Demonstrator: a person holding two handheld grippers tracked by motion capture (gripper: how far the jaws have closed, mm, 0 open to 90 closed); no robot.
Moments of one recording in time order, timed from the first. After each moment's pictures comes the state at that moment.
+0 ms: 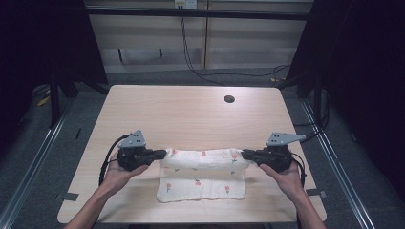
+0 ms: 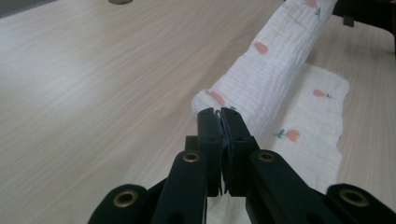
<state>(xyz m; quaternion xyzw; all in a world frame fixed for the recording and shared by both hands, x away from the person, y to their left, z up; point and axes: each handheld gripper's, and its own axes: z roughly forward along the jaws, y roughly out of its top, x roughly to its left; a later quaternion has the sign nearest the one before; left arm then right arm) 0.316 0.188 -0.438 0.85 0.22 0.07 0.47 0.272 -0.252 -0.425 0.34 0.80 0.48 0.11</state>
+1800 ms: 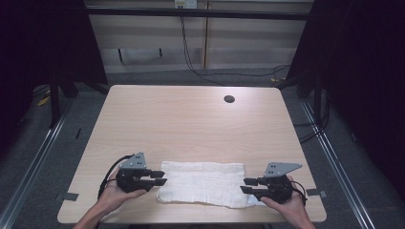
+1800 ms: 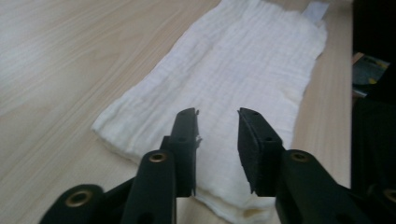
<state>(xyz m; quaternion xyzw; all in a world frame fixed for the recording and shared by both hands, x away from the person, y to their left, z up) 0.282 0.190 -0.468 0.88 0.20 0.01 0.43 0.212 -0.245 -0.461 0.33 0.84 0.43 0.07</state>
